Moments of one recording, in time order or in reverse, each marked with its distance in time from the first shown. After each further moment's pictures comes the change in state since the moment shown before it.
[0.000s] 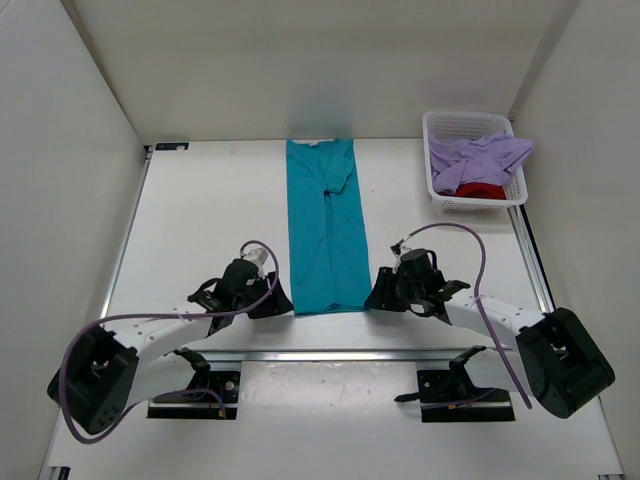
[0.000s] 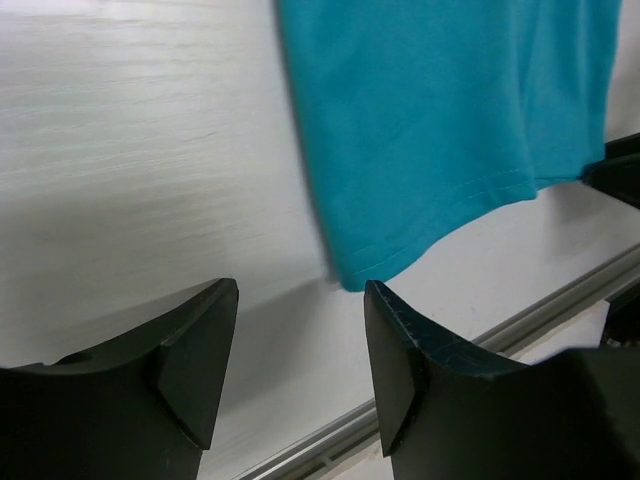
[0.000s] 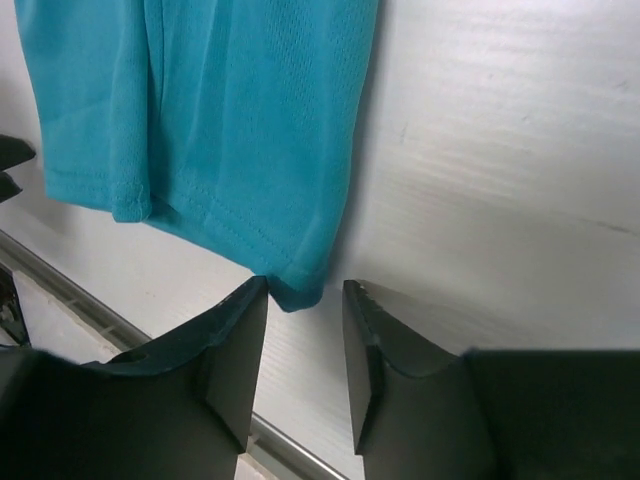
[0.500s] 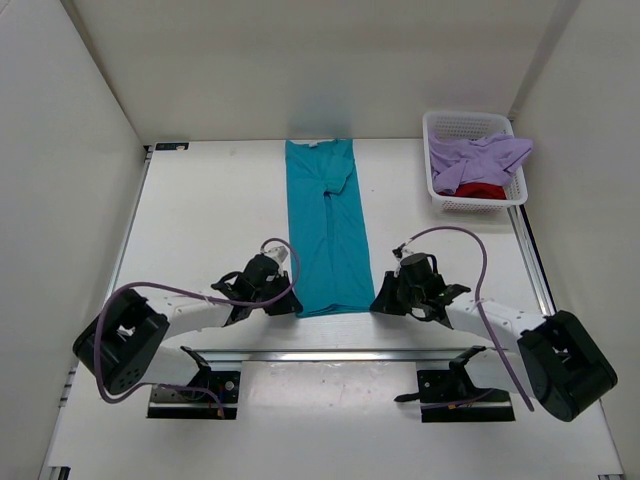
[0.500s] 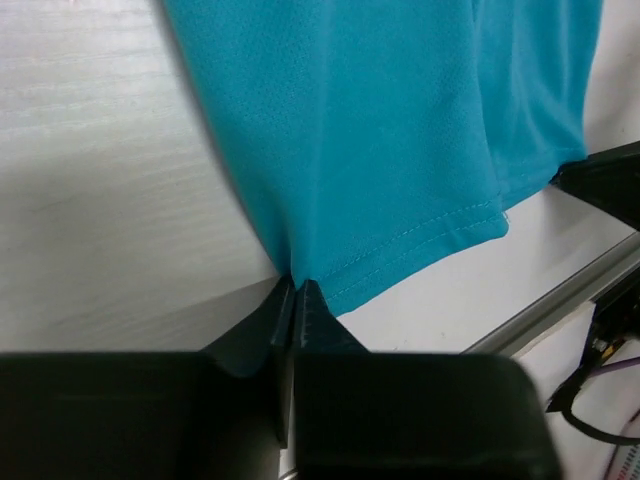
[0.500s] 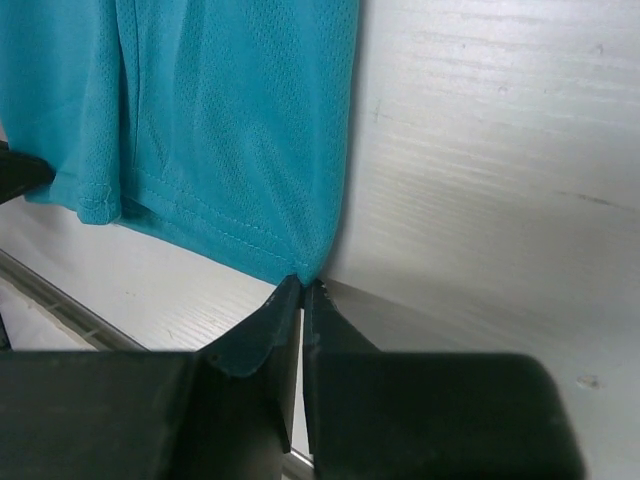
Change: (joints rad) left arm -0.108 0.268 0.095 0.162 0.017 -0.055; right arm 0.021 -0.010 -0.027 0.004 0.032 0.017
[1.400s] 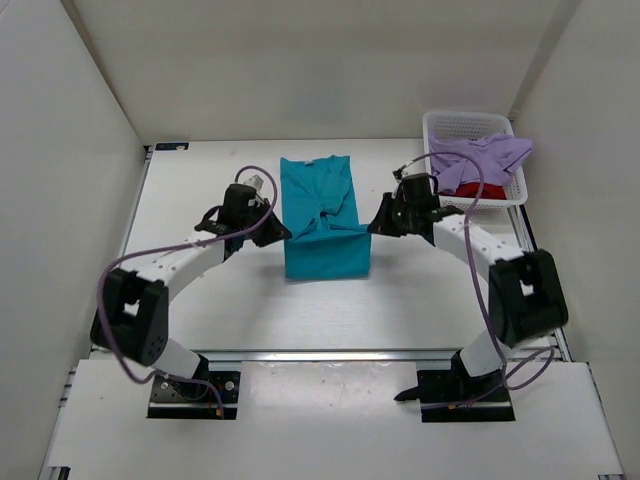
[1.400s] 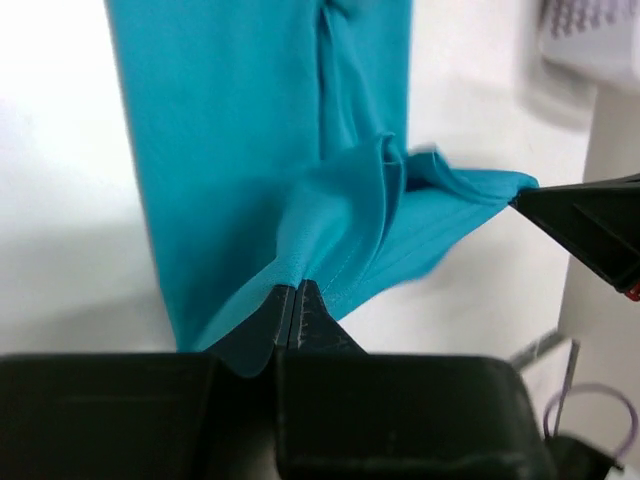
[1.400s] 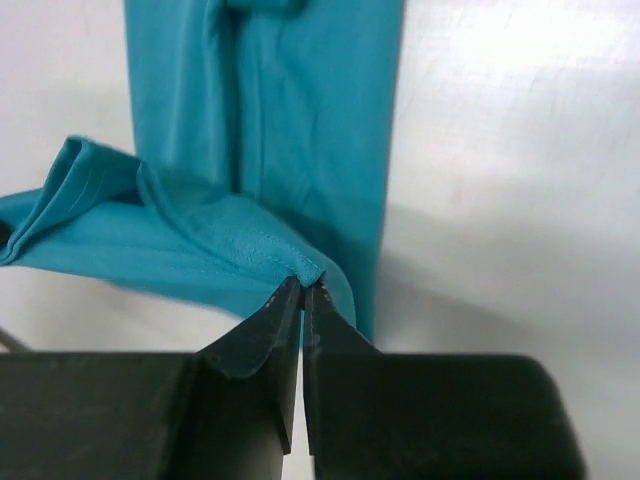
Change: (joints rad) left arm 0.298 0.082 0.465 -0.249 0.065 0.032; right arm -0.188 0.319 0.607 -0.176 -0.009 -0.135
